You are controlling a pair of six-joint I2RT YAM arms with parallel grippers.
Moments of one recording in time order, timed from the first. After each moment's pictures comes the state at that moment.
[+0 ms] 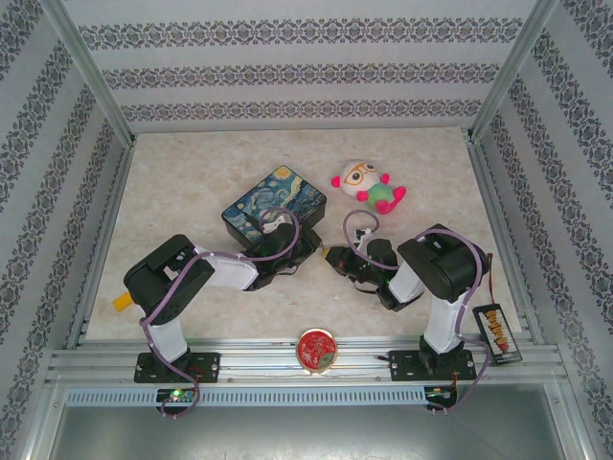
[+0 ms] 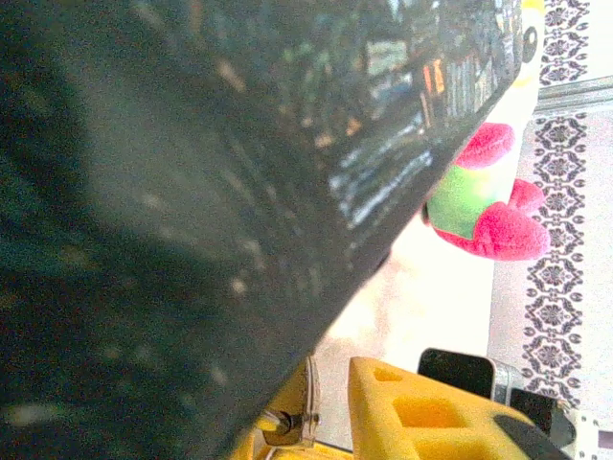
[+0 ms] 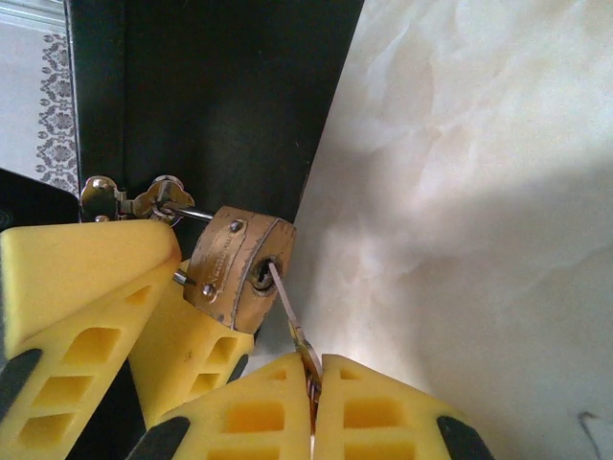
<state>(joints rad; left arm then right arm) -0.77 1.80 0.76 0.50 -0.07 -1.35 0.51 1.88 0.31 1.20 -0.44 1.20</state>
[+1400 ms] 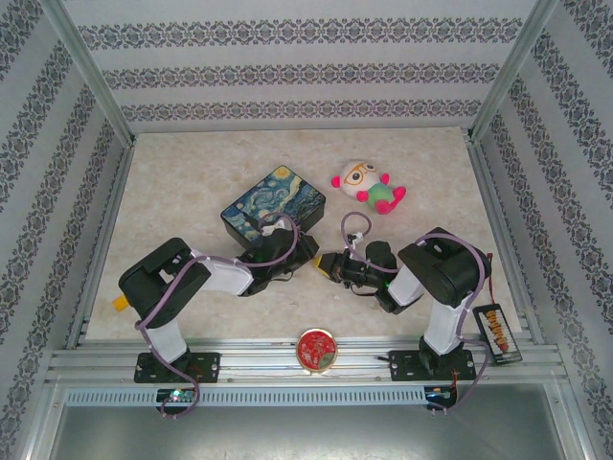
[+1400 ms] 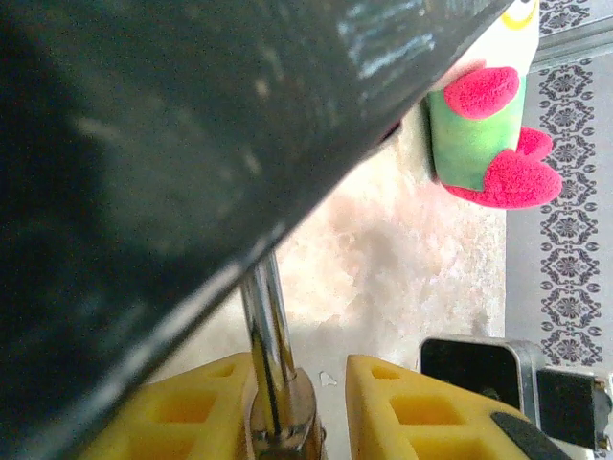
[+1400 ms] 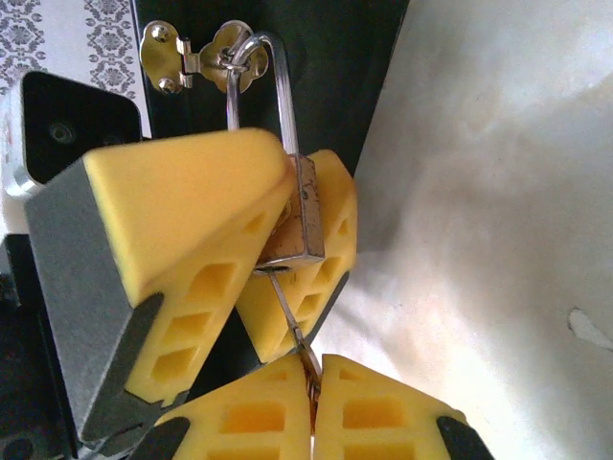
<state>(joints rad) -0.77 1.76 0.68 0.54 -0.03 -1.25 0.54 1.85 0.29 1.24 -0.62 1.33</state>
